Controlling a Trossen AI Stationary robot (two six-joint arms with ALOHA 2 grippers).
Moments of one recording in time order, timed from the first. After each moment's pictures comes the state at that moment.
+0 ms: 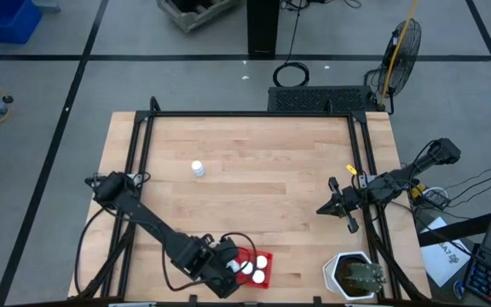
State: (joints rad) left arm -0.64 1.99 1.70 -0.90 -0.19 -1.19; right arm 0.51 0.24 0.02 0.10 0.21 0.20
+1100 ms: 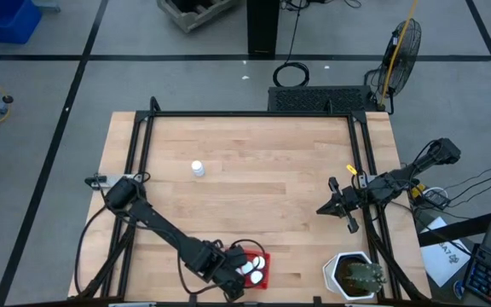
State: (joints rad) left arm -0.62 2.10 1.70 -0.78 -0.08 -1.09; right arm 0.51 0.24 0.02 0.10 0.21 0.20
